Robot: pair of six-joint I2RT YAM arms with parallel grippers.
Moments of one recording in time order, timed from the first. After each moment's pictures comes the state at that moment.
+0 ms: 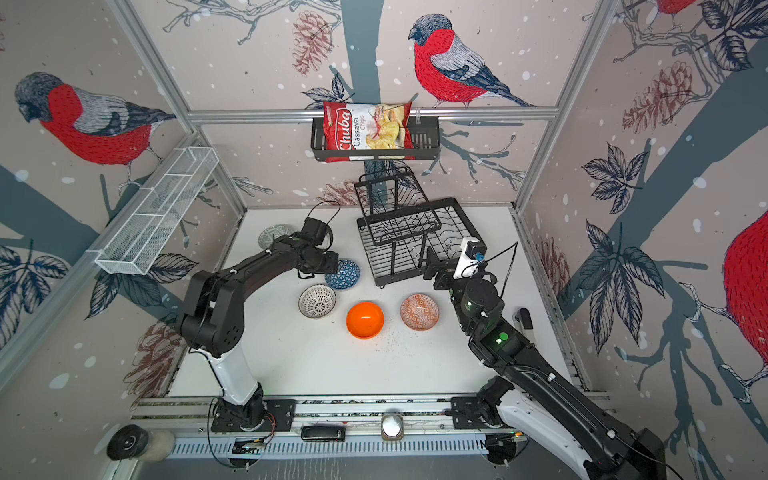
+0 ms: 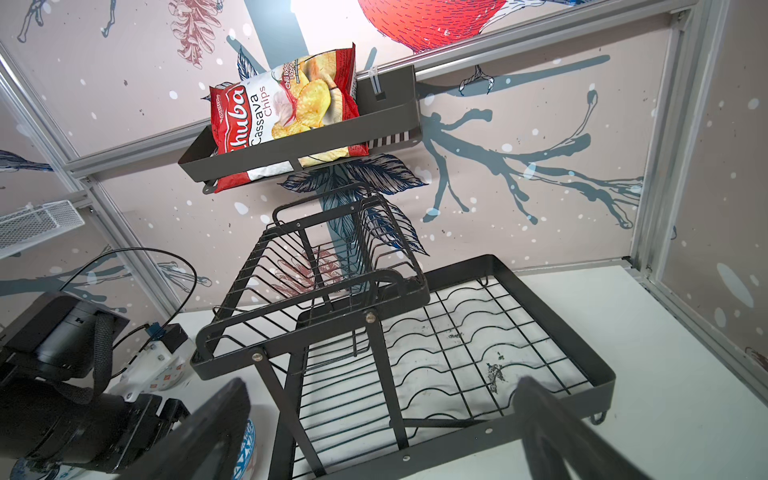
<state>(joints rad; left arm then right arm) -0.36 1.84 1.34 -0.64 -0.03 -0.29 0.69 0.74 0.60 0.15 0.47 0.20</state>
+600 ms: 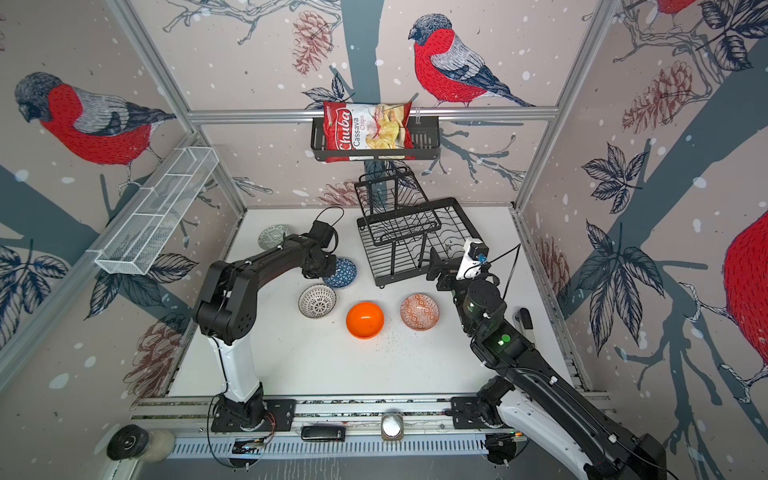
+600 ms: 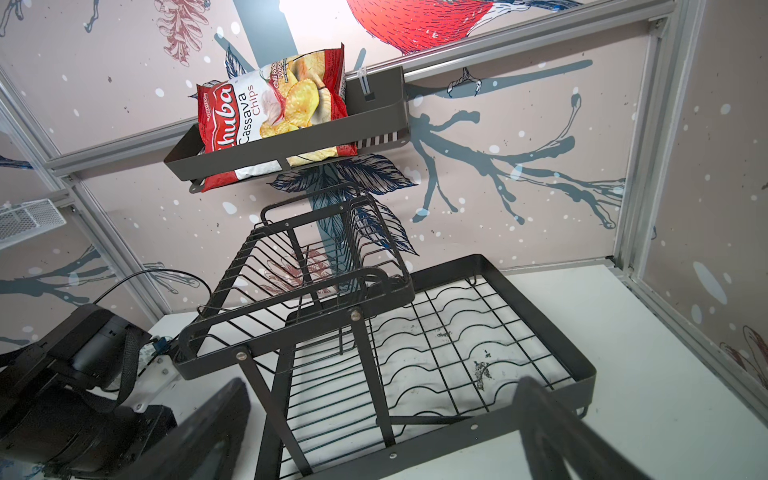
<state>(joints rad) -0.36 1.95 1.41 -0.71 -0.11 -0.34 0.67 0.73 0.58 0.15 0.47 0.18</state>
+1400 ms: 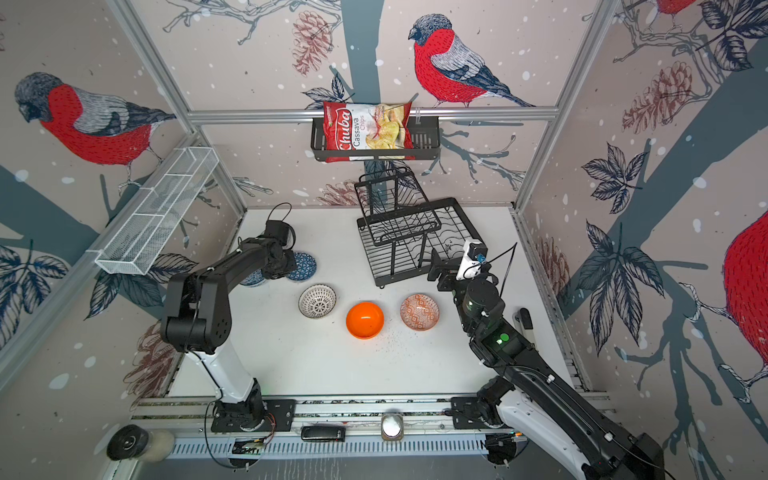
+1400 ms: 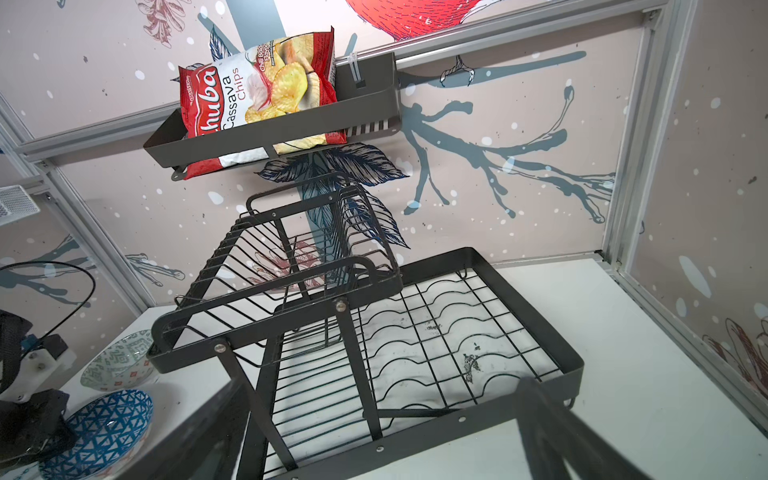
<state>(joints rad) -0.07 1.81 1.24 -0.64 -0.20 -0.38 0.65 0.74 0.57 0.15 0.46 0.18</state>
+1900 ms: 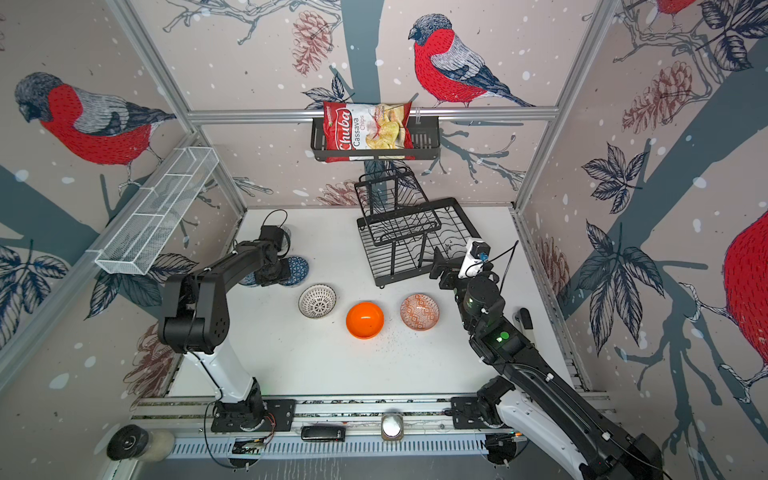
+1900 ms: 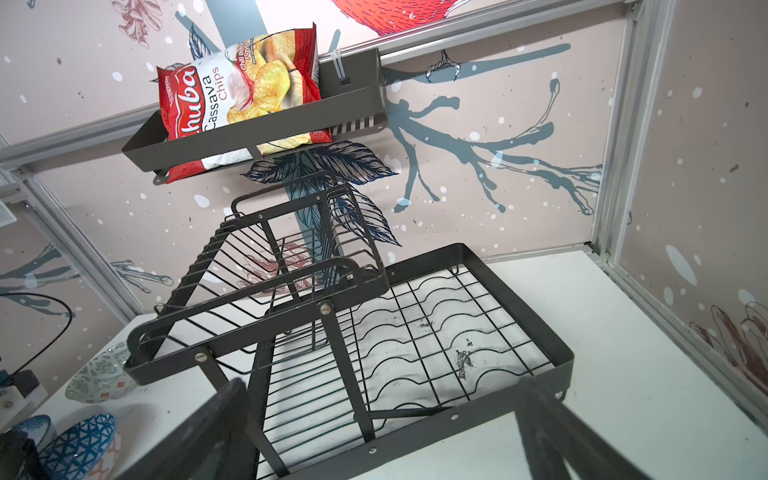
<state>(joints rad) -0.04 1.79 1.21 -0.71 -0.20 -0.34 0.61 0.75 0.57 0.14 0.46 0.21</state>
